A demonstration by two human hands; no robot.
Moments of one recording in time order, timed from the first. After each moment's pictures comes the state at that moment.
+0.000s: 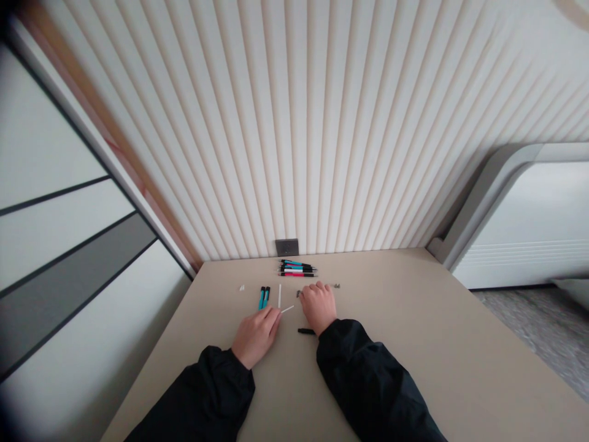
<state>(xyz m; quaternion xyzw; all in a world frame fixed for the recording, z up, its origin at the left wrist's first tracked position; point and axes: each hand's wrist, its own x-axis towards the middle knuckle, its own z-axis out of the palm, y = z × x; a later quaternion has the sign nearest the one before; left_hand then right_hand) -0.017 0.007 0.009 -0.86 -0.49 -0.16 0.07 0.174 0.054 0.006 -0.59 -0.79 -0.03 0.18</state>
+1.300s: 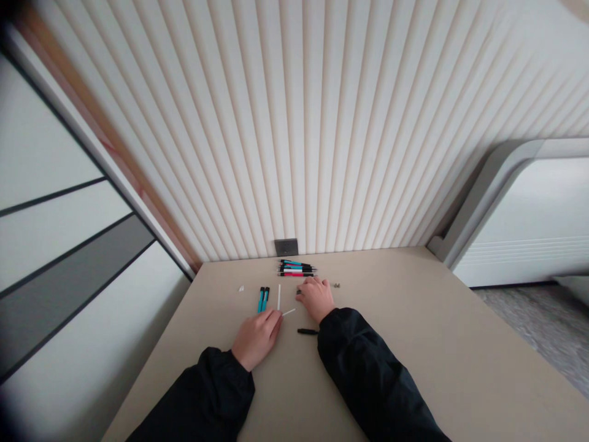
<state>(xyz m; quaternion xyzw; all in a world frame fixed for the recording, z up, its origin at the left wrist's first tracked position) -0.015 0.004 0.015 -0.86 -0.51 -0.07 0.01 0.176 0.074 0.016 -0.58 -0.80 0.10 0.09</state>
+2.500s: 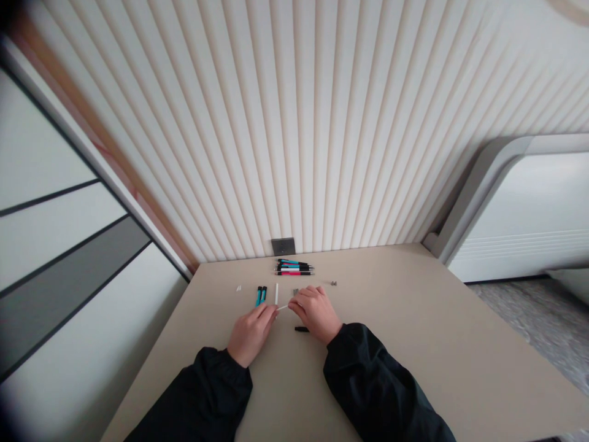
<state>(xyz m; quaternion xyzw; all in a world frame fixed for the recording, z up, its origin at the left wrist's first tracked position) -0.018 0.007 0.019 -0.84 -0.53 -0.12 0.02 0.186 0.029 0.033 -0.48 -0.84 0.09 0.23</state>
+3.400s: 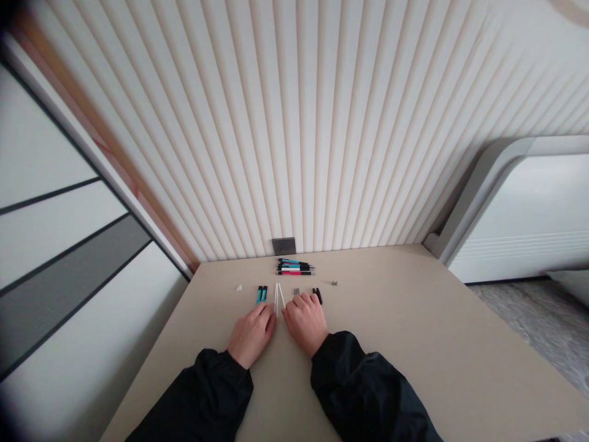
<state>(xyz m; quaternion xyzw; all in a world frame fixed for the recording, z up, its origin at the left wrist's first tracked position) -0.014 0.005 0.015 -0.81 -0.59 -0.09 -0.01 0.154 0.016 0.017 -0.54 -0.83 -0.01 0.16</state>
